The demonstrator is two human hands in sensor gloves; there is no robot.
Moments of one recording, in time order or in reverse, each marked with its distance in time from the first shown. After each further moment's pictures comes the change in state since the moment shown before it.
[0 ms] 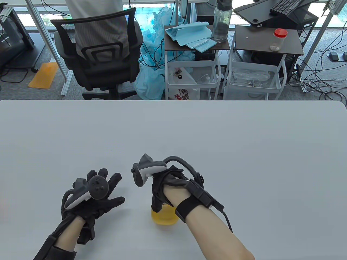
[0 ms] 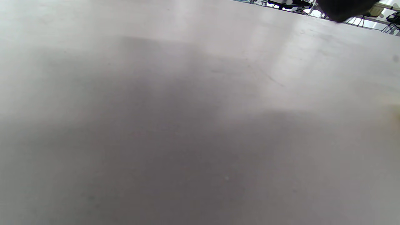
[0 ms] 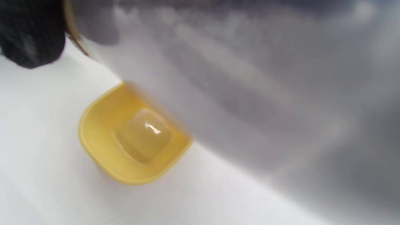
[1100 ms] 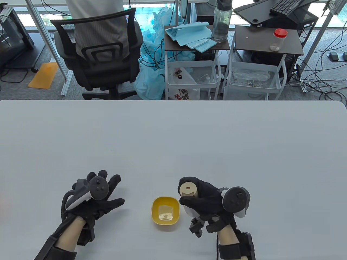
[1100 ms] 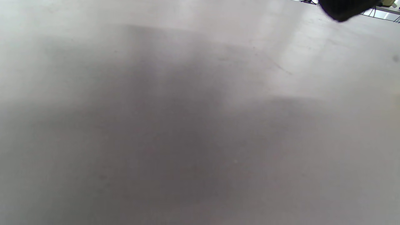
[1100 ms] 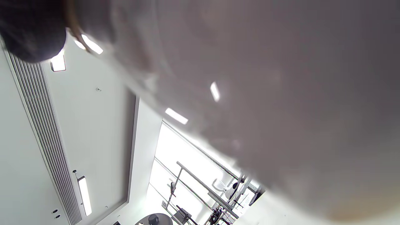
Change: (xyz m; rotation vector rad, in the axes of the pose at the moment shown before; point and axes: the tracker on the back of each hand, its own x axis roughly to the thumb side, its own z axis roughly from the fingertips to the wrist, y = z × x) left_hand -0.003 -0.005 -0.001 -0.034 0.022 -0.005; right_hand -0.097 0.129 0.063 -1.284 -0.551 -1.069
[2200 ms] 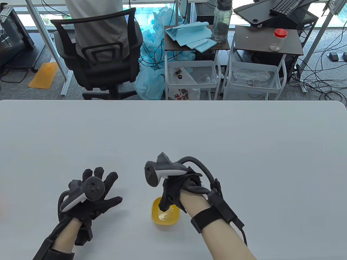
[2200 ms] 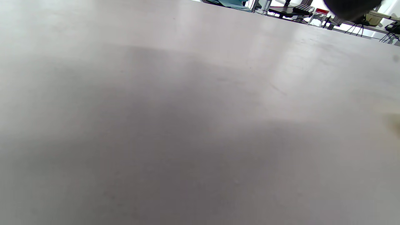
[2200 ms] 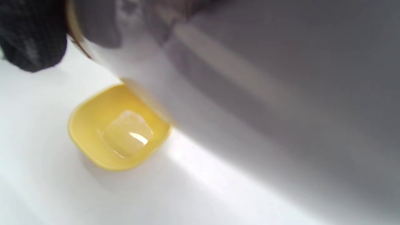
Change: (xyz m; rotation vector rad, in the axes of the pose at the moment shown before) left_hand -0.004 0.009 0.010 0.059 -0.020 0.019; right_hand 0.056 0.106 -0.108 1.266 0.568 1.252
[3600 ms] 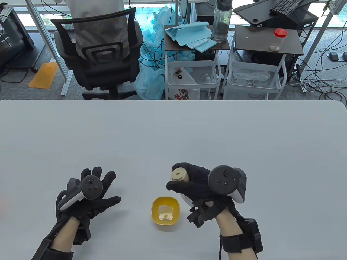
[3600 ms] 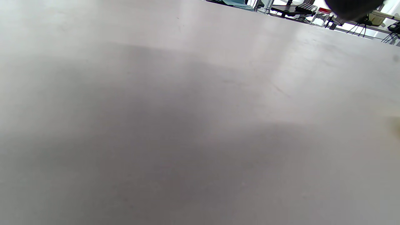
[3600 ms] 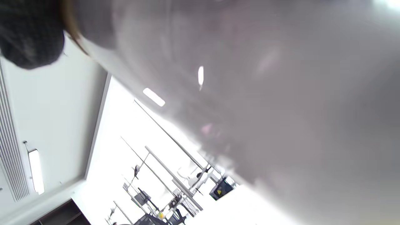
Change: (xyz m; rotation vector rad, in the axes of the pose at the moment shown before) left_hand -0.006 0.002 -0.001 -0.007 0.007 0.007; right_hand -0.091 0.082 0.065 -1.187 -0.400 -1.154
